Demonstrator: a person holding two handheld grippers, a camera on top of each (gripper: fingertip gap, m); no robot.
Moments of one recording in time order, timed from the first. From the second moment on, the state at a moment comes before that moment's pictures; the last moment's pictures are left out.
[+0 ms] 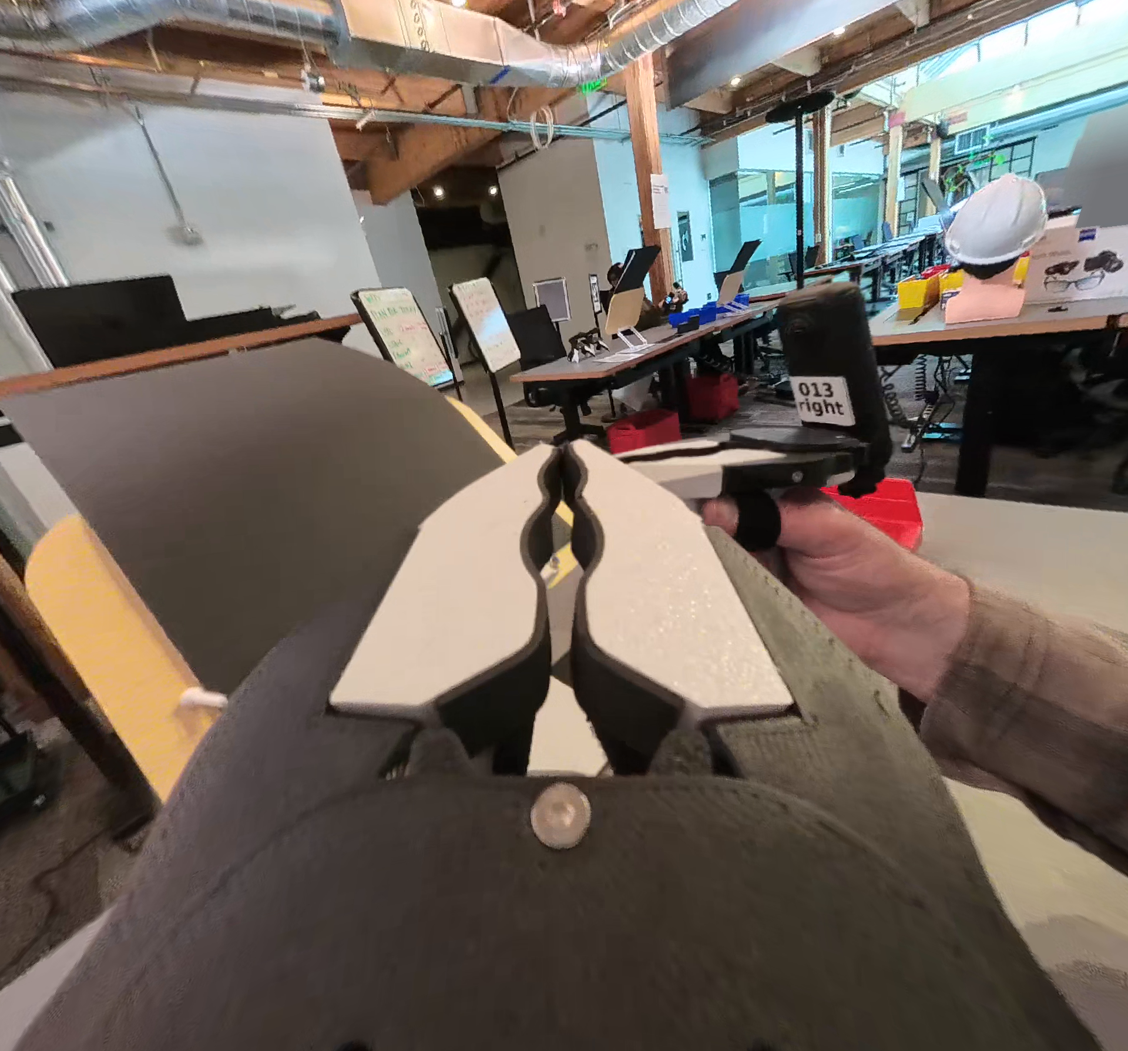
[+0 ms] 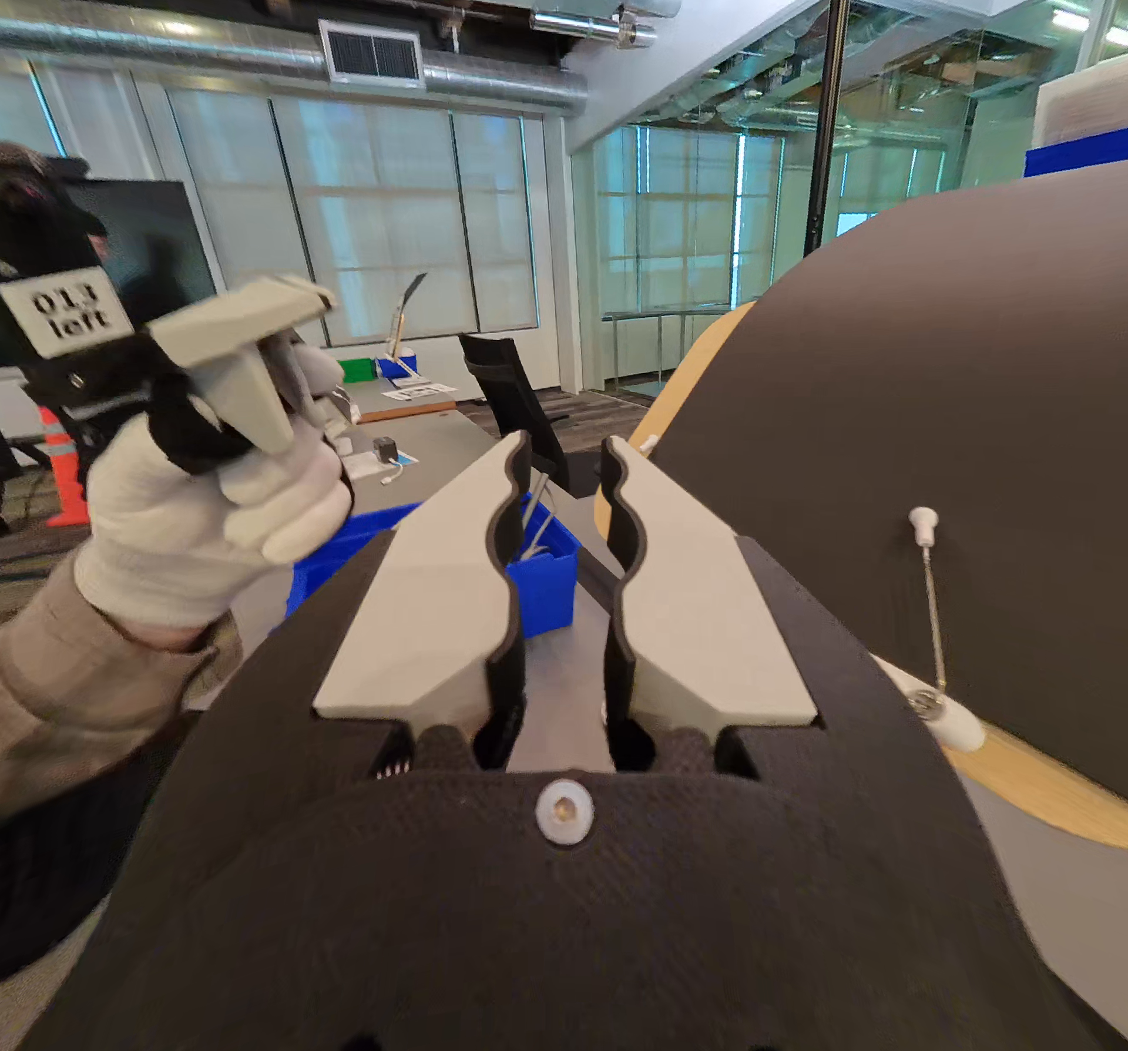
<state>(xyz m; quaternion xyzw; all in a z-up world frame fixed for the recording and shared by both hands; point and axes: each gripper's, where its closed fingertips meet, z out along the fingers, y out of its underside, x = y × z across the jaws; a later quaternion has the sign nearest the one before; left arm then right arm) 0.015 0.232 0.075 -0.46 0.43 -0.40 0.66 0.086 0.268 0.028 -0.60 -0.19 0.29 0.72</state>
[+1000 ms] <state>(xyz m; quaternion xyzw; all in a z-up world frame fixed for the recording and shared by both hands) 0.031 0.250 0.067 -0.48 0.48 -0.34 0.65 0.093 0.257 0.025 -0.60 -0.25 0.27 0.71</state>
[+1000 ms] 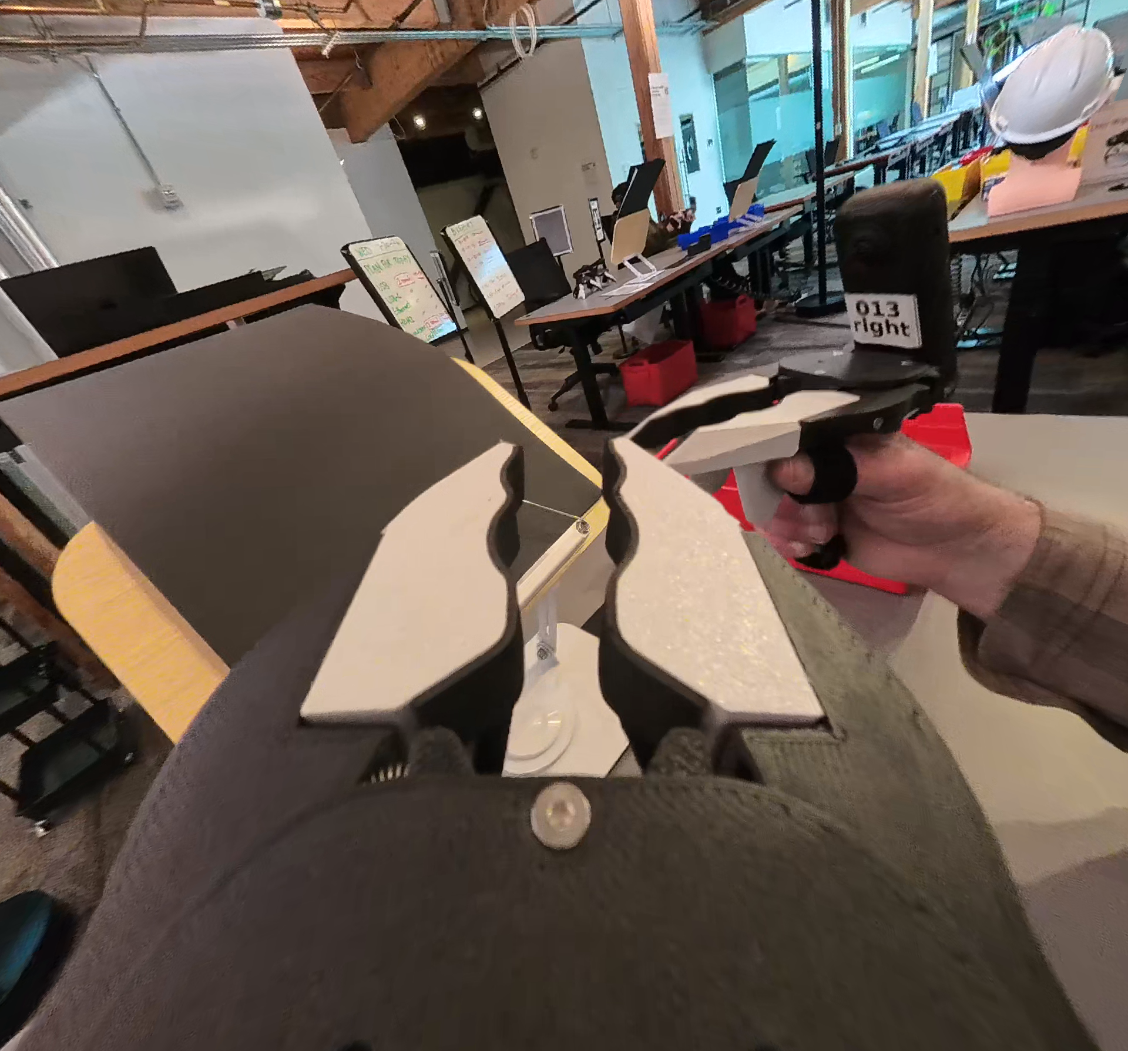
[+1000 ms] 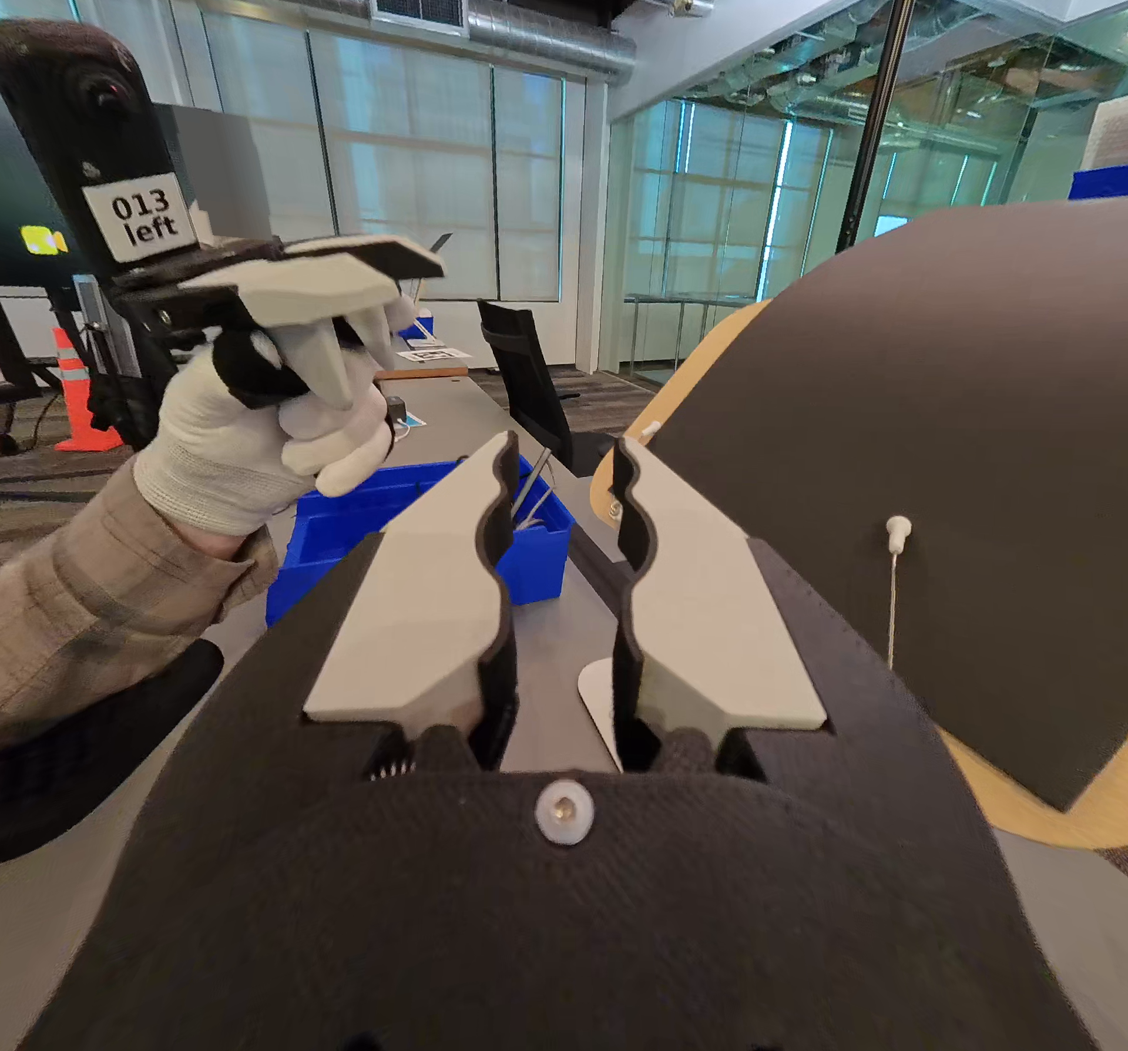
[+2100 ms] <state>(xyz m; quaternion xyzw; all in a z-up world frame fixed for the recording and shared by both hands) 0.015 0.267 0.059 -0.51 0.48 -0.25 0.67 0.041 0.254 0.129 -0.51 -0.30 0.28 0.76</state>
